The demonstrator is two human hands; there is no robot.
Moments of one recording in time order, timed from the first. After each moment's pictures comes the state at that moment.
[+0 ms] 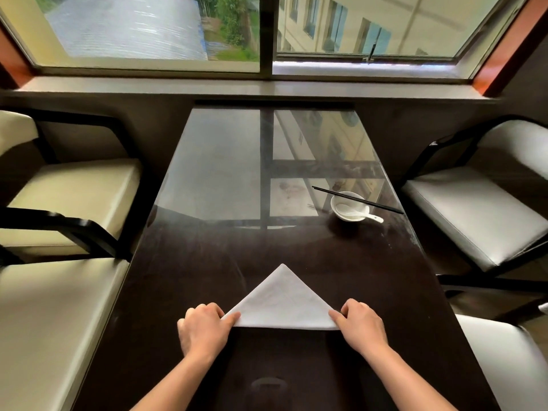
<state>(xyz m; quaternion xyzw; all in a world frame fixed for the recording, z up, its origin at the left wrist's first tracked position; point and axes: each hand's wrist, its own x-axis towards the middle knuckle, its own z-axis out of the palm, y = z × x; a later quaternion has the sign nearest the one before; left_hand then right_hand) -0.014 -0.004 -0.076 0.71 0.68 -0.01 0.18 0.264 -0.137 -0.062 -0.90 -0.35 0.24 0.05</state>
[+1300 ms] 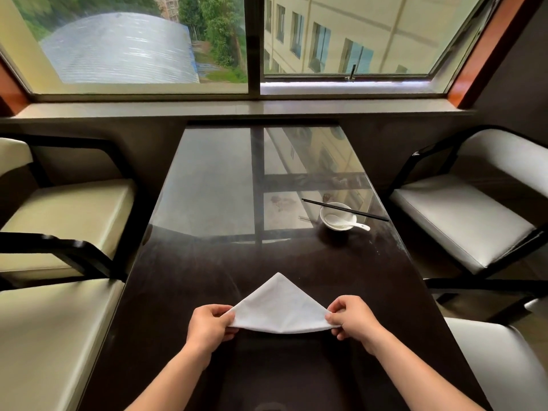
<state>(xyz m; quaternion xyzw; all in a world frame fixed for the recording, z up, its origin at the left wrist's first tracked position) -0.001 0.004 -0.054 0.48 0.62 0.19 0.58 0.281 -0.131 -0.038 -0.81 -0.25 0.44 0.28</state>
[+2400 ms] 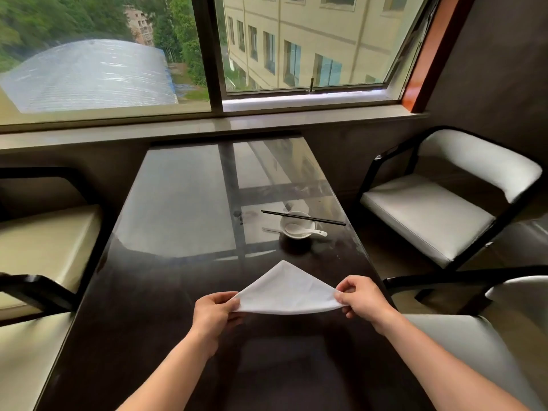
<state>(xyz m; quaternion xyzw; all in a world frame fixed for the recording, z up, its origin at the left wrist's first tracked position) 0.114 -0.012 -0.017 0.44 0.55 0.24 0.66 0.389 -0.170 -0.002 -0.83 -0.27 0.34 0.34</state>
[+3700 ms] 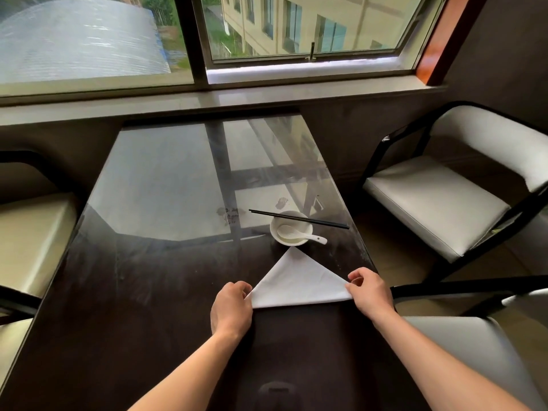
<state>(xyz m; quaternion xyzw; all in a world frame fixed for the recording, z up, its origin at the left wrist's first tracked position) 0.223 0.035 -0.073 0.74 0.58 0.10 0.32 0.475 -0.108 -0.071 -0.92 -0.22 0.21 0.23</state>
